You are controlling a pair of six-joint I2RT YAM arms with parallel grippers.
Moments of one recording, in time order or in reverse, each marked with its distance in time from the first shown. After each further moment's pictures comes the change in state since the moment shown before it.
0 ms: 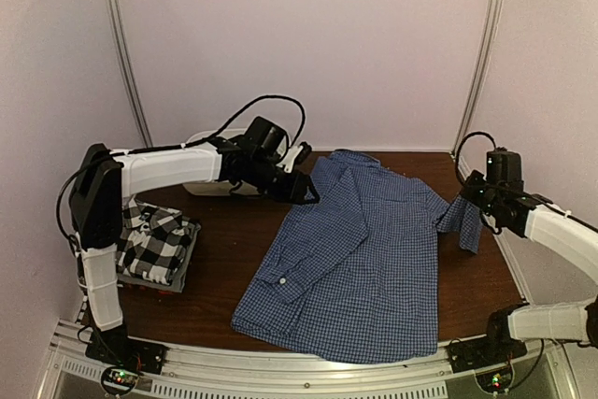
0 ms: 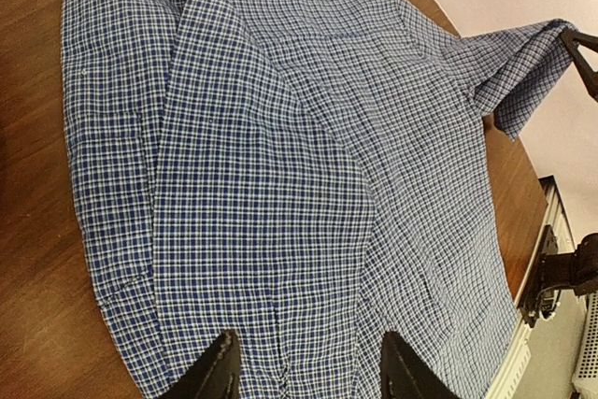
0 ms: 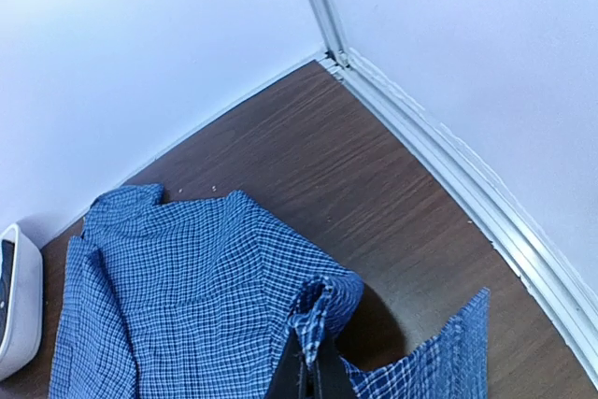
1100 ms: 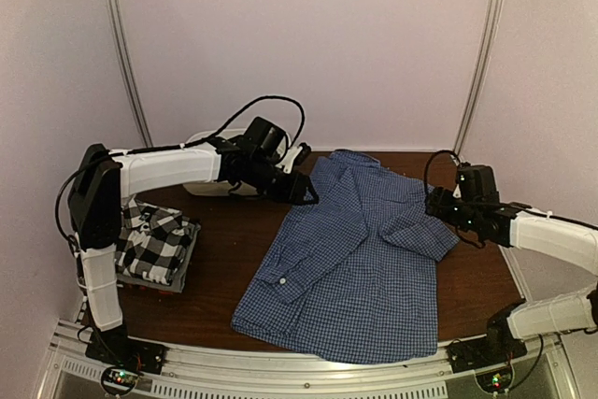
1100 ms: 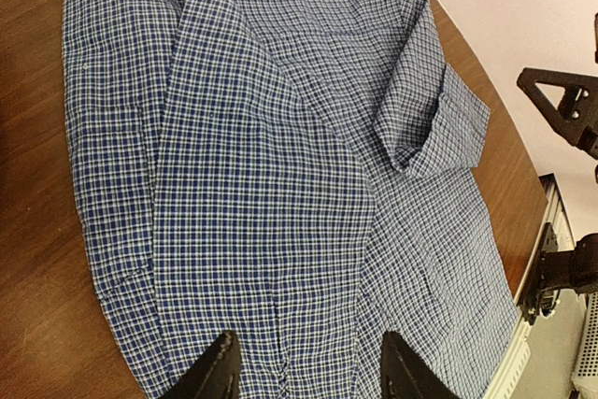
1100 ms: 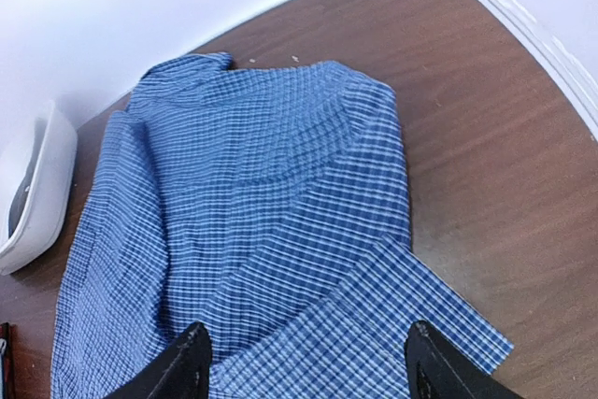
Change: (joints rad) left arm 0.000 -0.010 -0.008 -0.008 0.000 0.000; right arm 0.224 0.119 -0.030 0.050 -0.126 0.017
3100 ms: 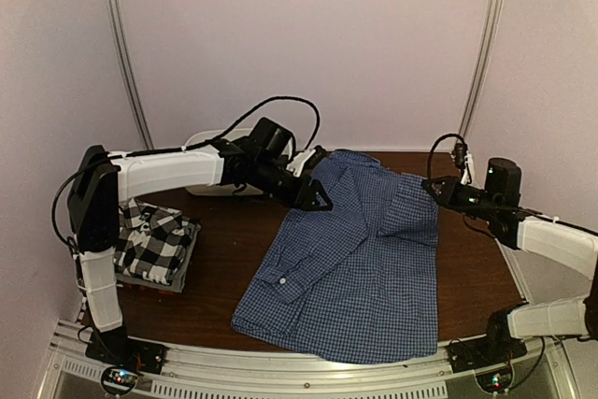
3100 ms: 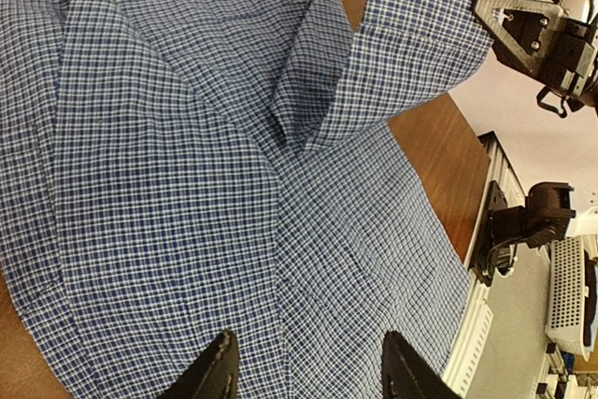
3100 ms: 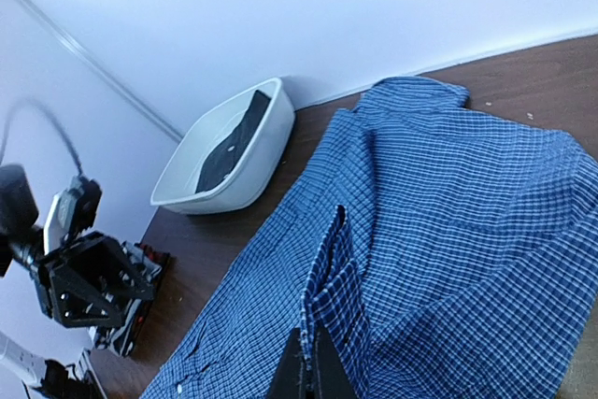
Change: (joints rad) left arm -0.047 -0.015 -0.007 0.028 0.145 0.024; right arm -0.248 -0.035 -0.095 0.371 -0.729 -0.070
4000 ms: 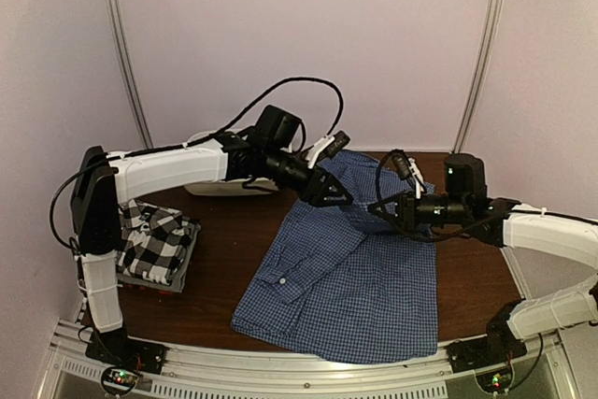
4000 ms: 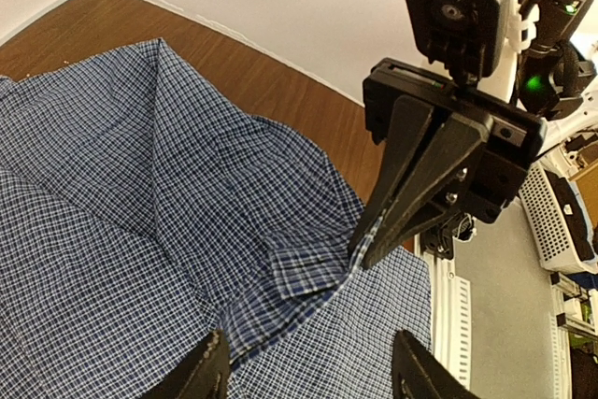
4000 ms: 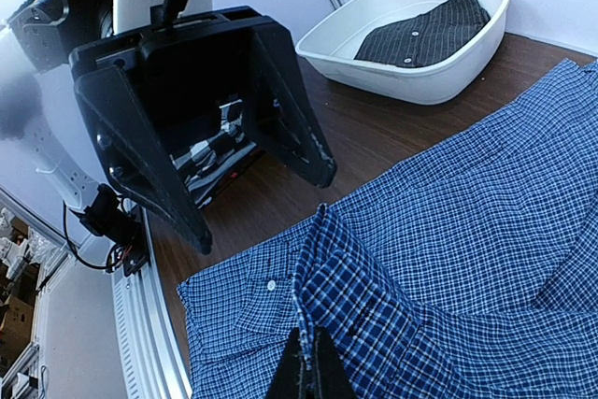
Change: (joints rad) left arm -0.047 0.007 0.096 0.066 0.187 0.224; right arm 0.426 0.046 0.140 -0.167 -0.093 -0.243
